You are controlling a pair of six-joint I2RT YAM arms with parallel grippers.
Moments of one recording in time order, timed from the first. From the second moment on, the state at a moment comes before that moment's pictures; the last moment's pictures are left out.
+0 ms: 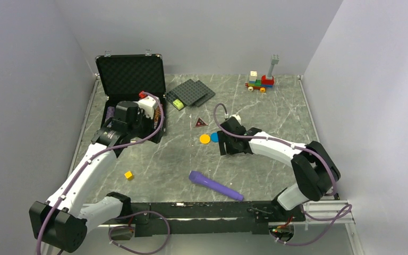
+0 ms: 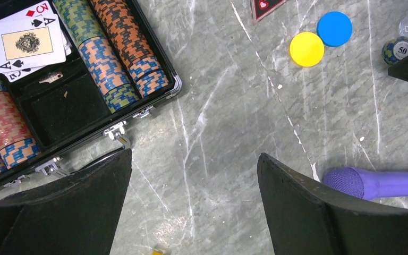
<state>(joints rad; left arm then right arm) -0.34 1.04 0.95 -0.56 0.11 0.04 0.67 1.50 0.86 -0.42 0.23 0.45</state>
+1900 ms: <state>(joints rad) -0.34 1.14 0.92 -0.43 0.63 -0.05 1.04 1.28 0.72 0.03 0.28 0.16</state>
